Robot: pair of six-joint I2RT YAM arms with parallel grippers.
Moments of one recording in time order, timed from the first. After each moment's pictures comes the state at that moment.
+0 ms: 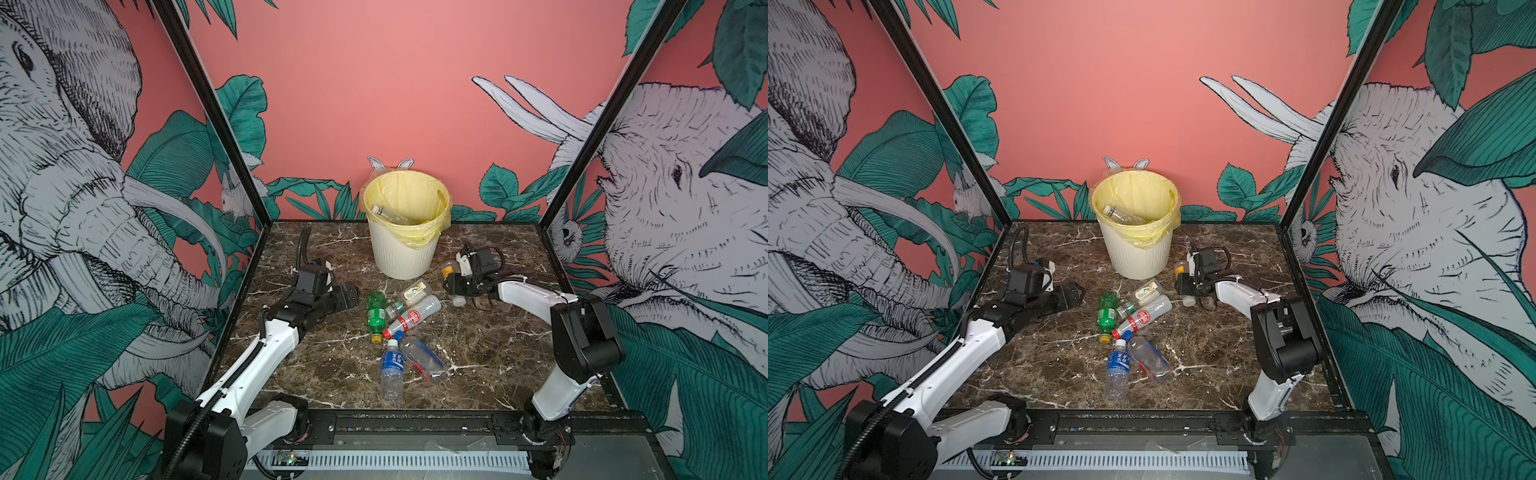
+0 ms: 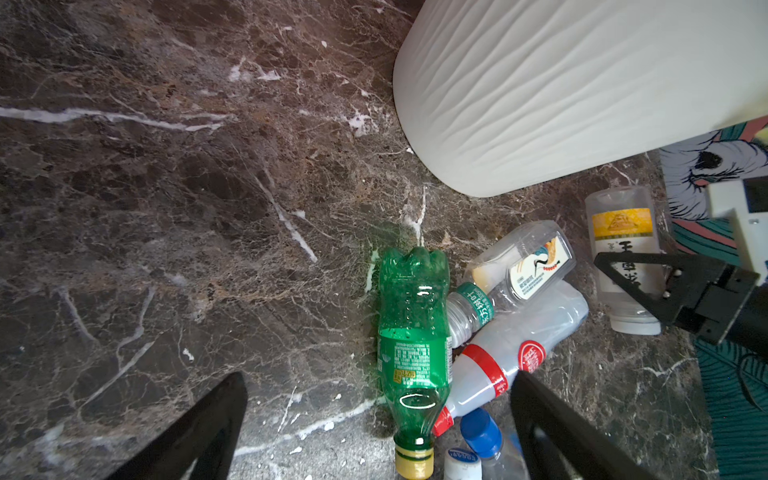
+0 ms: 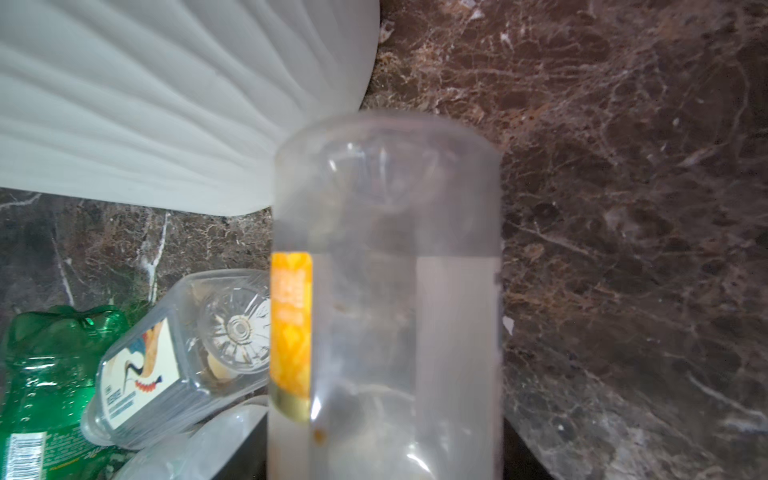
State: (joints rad) left arm -0.32 1.10 0.80 -0.47 0.13 -0.54; right arm 0.34 1.71 1.05 -0.27 -0.21 0.33
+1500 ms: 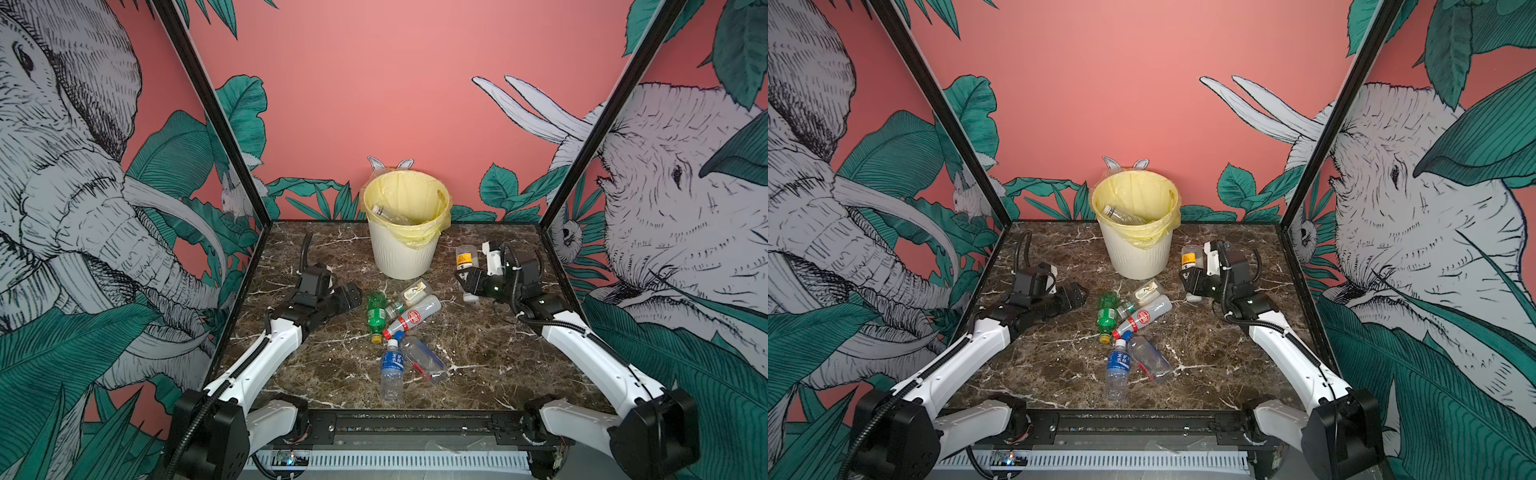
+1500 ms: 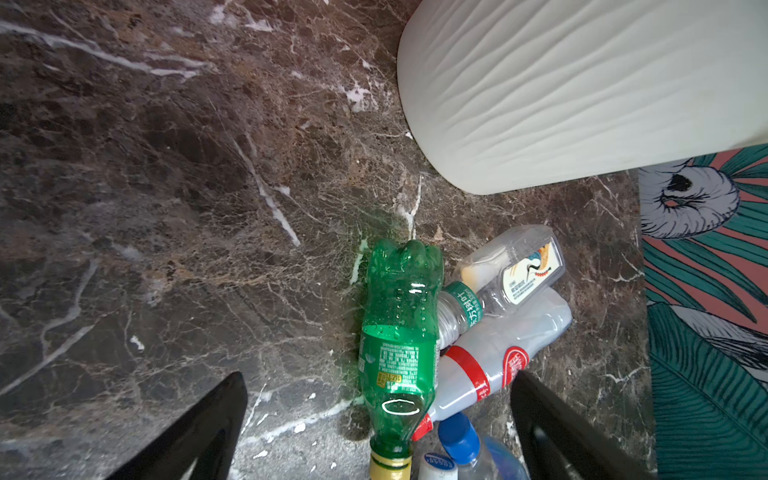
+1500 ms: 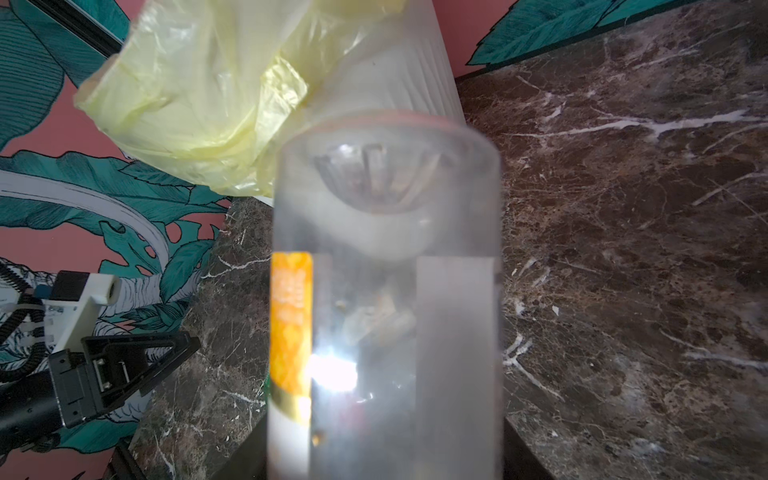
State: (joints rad) left arm -0.32 1.13 0.75 -0.39 0.19 -0.66; right arm 0.34 1.16 0.90 -0.25 -0.30 0.47
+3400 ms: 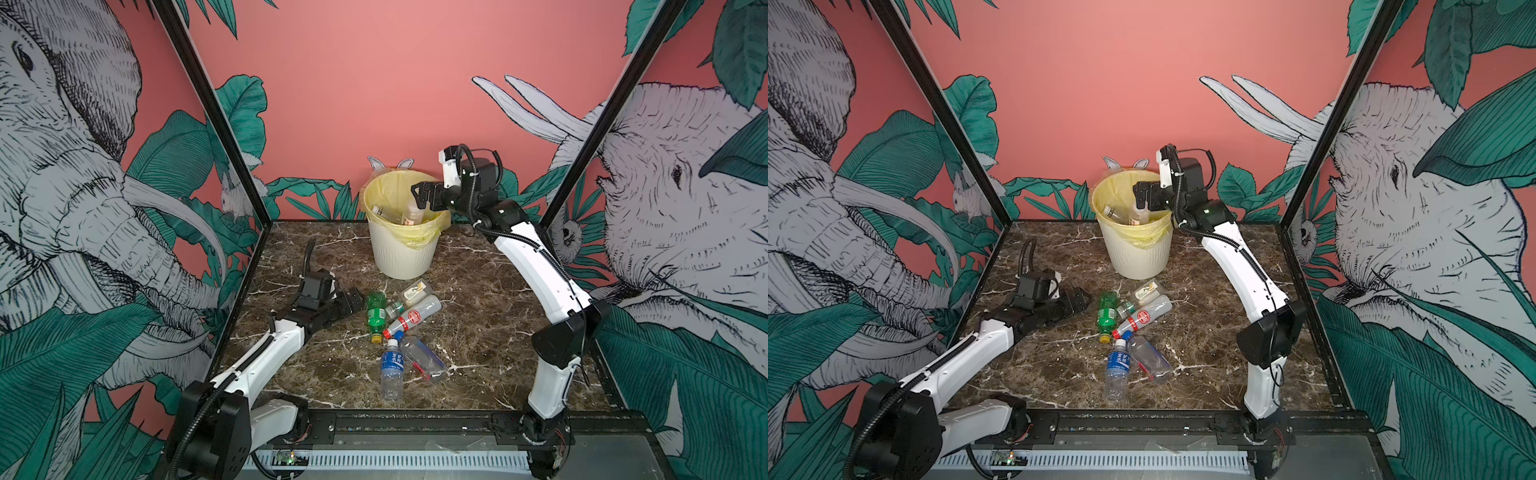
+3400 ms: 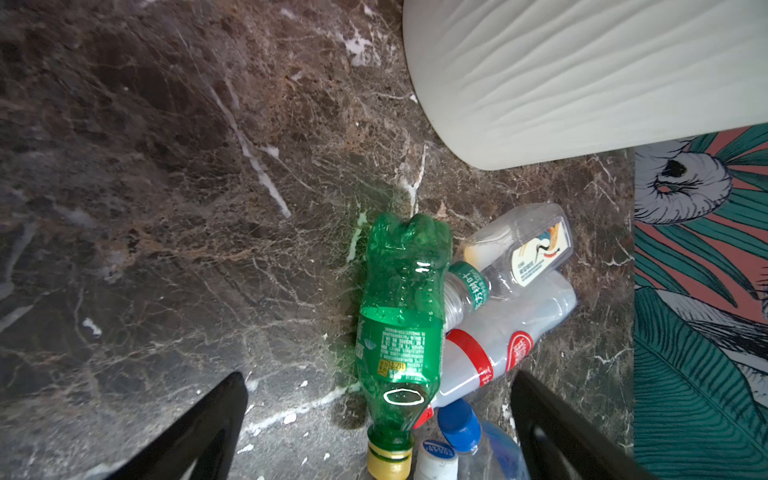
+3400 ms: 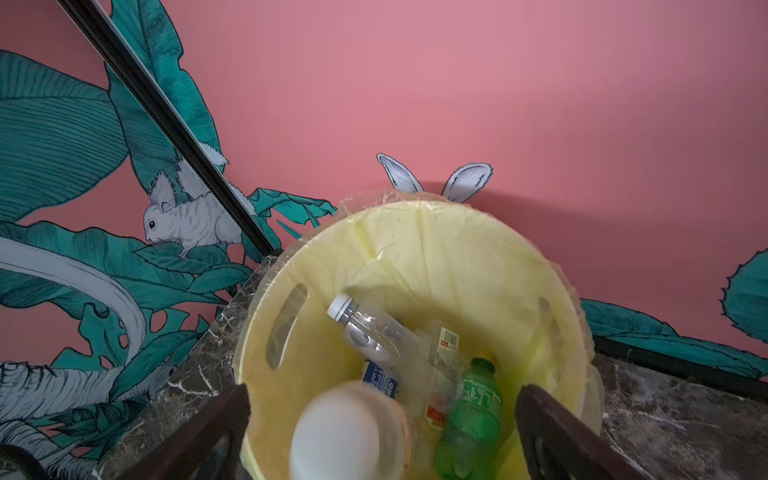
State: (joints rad) left arm -0.32 1.15 0.69 -0.35 0.25 -0.69; right arm 0.51 1.83 2.06 -0.54 -0.07 0.22
